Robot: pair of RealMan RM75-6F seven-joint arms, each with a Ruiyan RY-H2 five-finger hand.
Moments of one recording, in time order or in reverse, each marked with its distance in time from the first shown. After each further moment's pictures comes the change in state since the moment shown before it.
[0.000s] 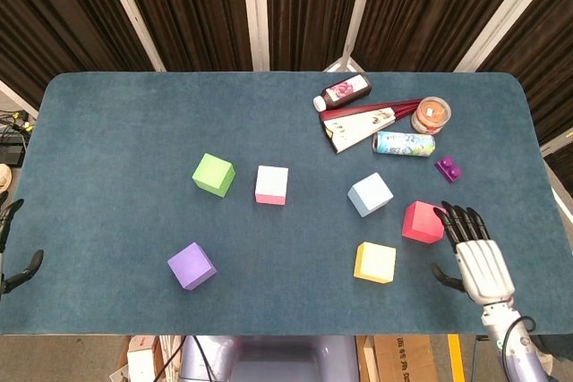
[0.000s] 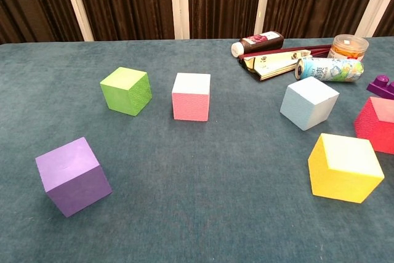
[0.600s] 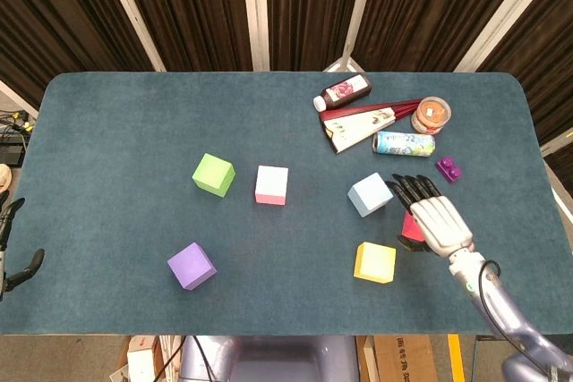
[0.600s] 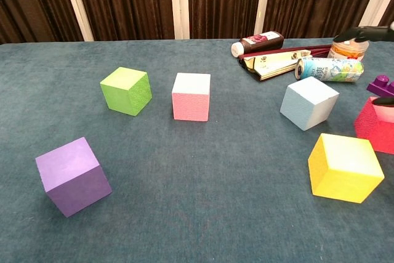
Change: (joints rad) left arm -0.004 -0.009 -0.008 -0.003 -0.019 -0.008 0.025; right arm 0.294 0.083 0.115 -0.031 0.166 -0.396 -0.034
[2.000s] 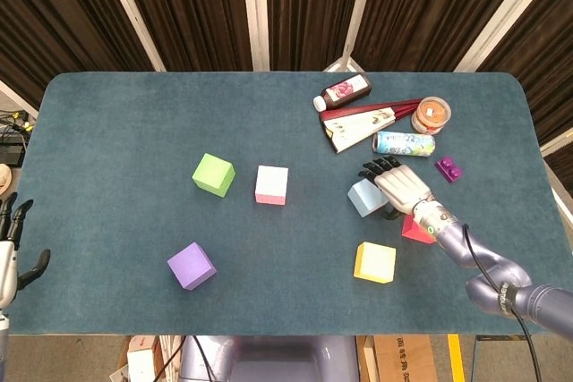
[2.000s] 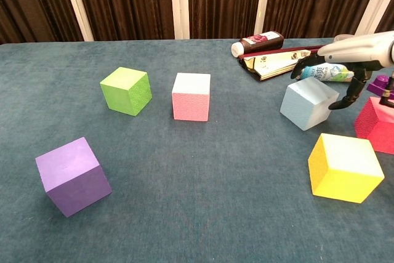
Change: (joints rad) left arm -0.005 -0.063 -0.004 -0.011 -0.027 0.001 0.172; right arm 0.335 -0.146 -0.028 0.381 0.045 -0.383 0.092
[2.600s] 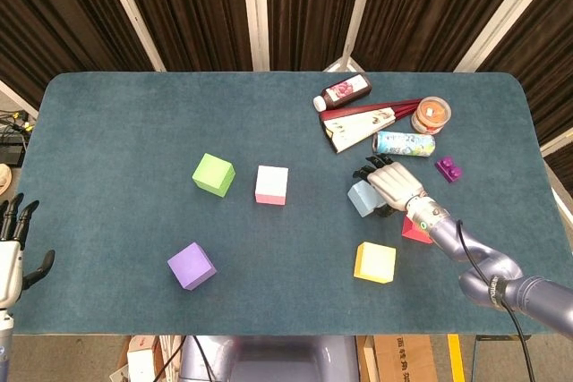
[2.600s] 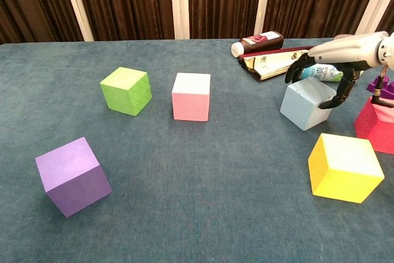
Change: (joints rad) left arm -0.005 -0.004 0.003 -0.004 -0.004 -0.016 0.009; right arm 0.042 -0.034 -0.021 0.047 -0.018 -0.006 0.044
